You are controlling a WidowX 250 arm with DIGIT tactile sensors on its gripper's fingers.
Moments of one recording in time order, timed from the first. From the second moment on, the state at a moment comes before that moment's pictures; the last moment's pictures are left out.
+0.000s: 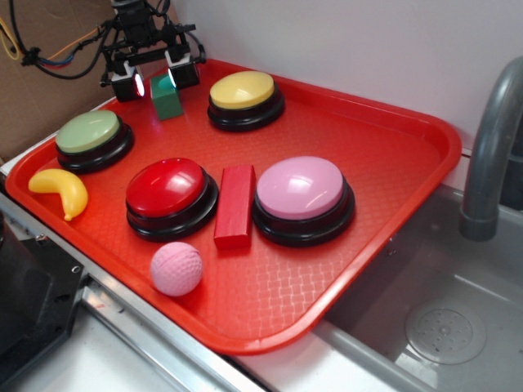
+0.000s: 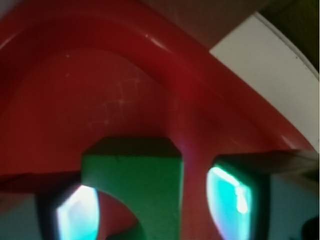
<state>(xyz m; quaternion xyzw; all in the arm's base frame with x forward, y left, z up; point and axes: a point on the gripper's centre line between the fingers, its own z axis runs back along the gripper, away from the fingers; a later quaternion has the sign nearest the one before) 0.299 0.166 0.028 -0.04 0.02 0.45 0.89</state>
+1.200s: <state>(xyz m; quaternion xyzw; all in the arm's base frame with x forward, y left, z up) 0.305 0.119 0.064 -0.03 -0.01 0.39 0.92</state>
